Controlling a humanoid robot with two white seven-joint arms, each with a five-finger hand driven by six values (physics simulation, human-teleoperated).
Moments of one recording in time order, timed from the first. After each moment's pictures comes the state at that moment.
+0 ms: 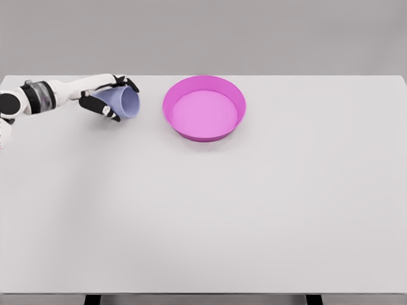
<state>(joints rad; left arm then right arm) -1.04 0.48 -1.00 -0.52 0.21 -0.61 -0.57 -0.01 0.00 -0.08 0.15 0.08 -0.20 0.23</state>
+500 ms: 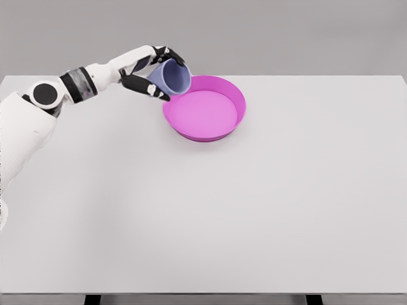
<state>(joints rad) -1.05 0.36 -1.00 -0.60 0.57 -0.61 -0.58 -0.01 0.00 -0.08 0.15 0.08 -0.20 0.23</state>
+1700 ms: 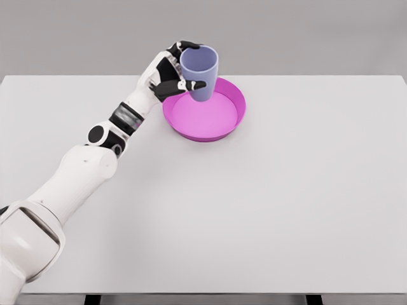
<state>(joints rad) -0.88 0.14 -0.94 -0.58 1.21 -0.61 -0.58 -0.01 0.00 -0.08 0.15 0.08 -0.20 0.23</state>
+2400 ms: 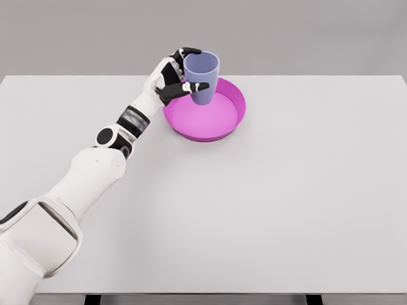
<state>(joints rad) -0.90 0.05 -0.91 -0.41 1.19 -0.58 -0.55 -0.01 0.00 -0.08 0.15 0.08 -0.20 0.23</state>
